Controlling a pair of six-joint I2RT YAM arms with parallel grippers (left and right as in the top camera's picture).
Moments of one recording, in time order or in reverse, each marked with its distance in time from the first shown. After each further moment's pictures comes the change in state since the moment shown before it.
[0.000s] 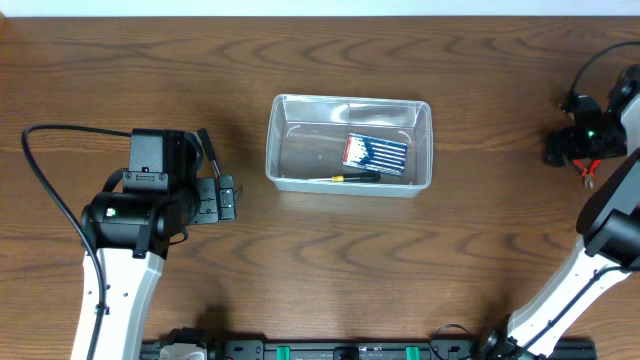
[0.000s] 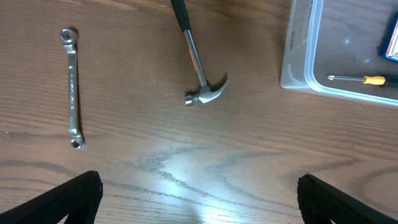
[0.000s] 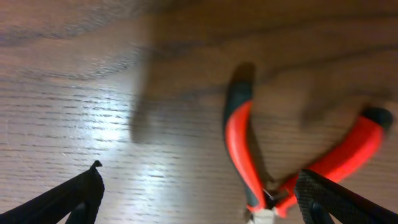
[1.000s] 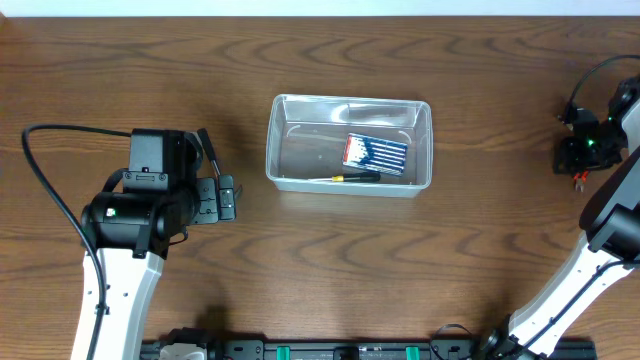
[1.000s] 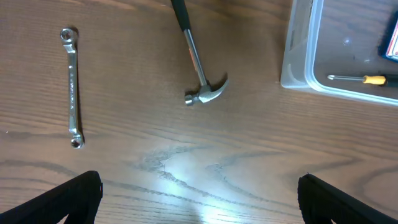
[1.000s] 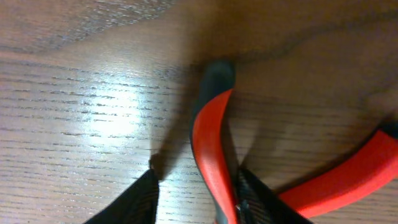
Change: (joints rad) left arm 0.000 0.000 0.000 -0.002 0.000 0.000; right arm -0.030 0.048 0.000 -0.020 -0.003 -0.011
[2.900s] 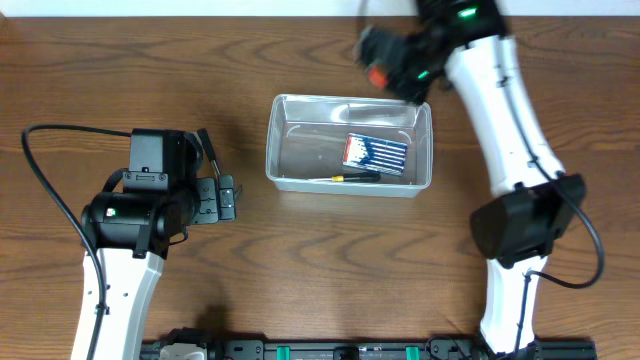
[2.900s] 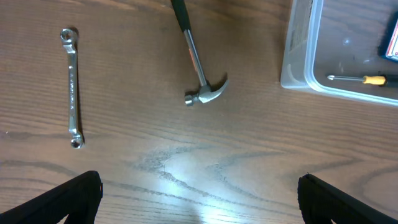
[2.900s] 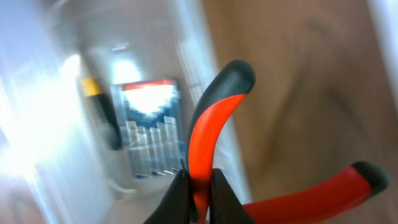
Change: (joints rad) left arm 0.000 0.000 0.000 0.002 0.000 0.000; right arm 0.858 -0.120 0.462 -0.301 -0.187 -0.259
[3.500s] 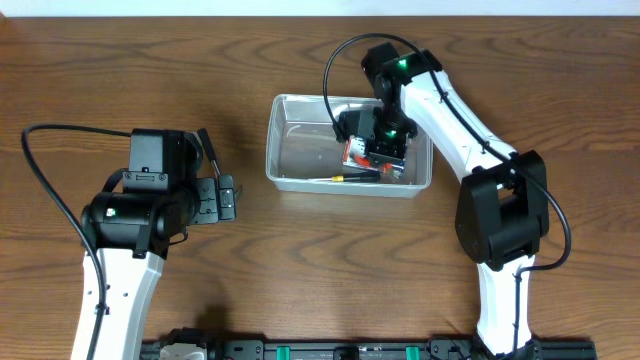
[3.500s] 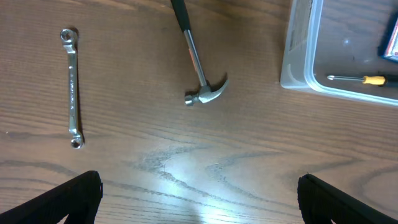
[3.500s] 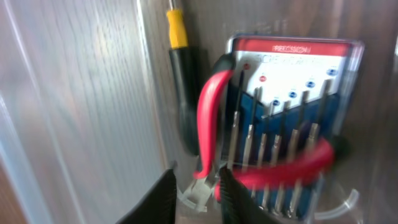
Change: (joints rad) left arm 0.000 0.000 0.000 0.000 0.000 0.000; right arm 0.069 0.022 -0.379 0.072 0.017 -0.078
